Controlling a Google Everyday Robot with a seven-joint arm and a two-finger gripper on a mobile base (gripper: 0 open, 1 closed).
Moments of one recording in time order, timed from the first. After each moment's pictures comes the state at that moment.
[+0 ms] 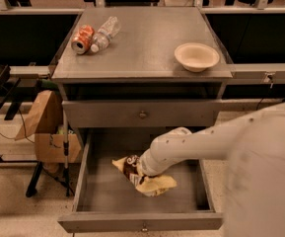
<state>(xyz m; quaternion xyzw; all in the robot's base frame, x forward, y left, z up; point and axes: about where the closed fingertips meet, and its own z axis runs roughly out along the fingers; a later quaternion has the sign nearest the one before) 0.549 -0.010 0.506 -0.23 0.95 0.14 0.16</state>
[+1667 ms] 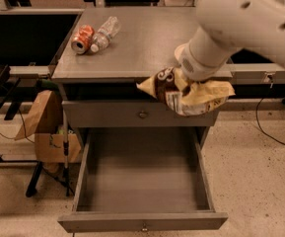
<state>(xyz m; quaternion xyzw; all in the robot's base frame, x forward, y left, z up) 0.587 -0.124 0.876 -0.30 0.92 0.00 0.24</state>
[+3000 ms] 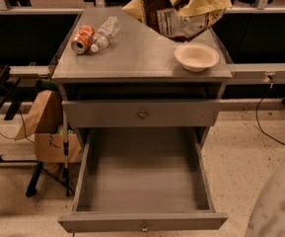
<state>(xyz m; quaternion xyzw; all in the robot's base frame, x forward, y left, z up) 0.684 -0.095 1.067 -0.29 0.88 0.07 0.36</state>
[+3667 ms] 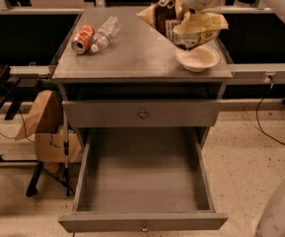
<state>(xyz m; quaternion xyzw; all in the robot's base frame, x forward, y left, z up) 0.742 -0.123 1.015 -0.13 0.90 0.04 0.42</state>
